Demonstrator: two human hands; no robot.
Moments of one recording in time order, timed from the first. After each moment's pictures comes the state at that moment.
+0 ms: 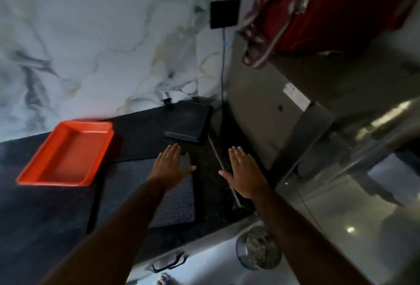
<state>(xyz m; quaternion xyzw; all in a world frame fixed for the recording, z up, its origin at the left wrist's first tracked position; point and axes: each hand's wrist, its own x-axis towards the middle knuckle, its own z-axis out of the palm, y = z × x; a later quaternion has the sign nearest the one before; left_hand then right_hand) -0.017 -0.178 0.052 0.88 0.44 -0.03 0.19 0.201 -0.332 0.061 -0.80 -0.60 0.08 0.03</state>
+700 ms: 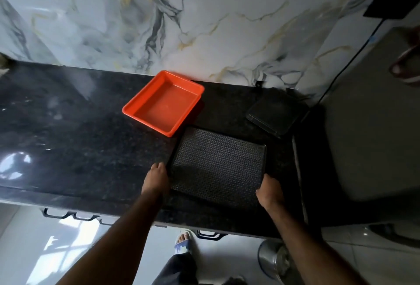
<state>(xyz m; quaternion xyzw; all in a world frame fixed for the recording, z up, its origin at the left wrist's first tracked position) -0.269 -0.202 -0.026 0.62 0.74 -0.01 0.25 0.059 -0.257 -0.007 -0.84 -0.47 0.26 -0.05</state>
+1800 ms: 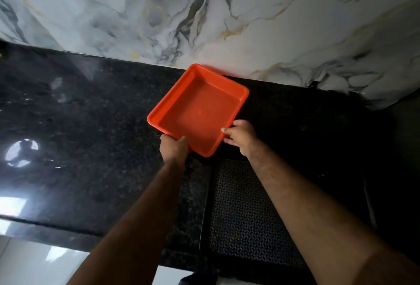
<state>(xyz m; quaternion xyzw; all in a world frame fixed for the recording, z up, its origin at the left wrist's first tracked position) -0.338 -0.011 -0.047 0.24 0.79 0.33 0.45 -0.148 0.025 -0.020 -0.69 -0.24 0.60 0.32</state>
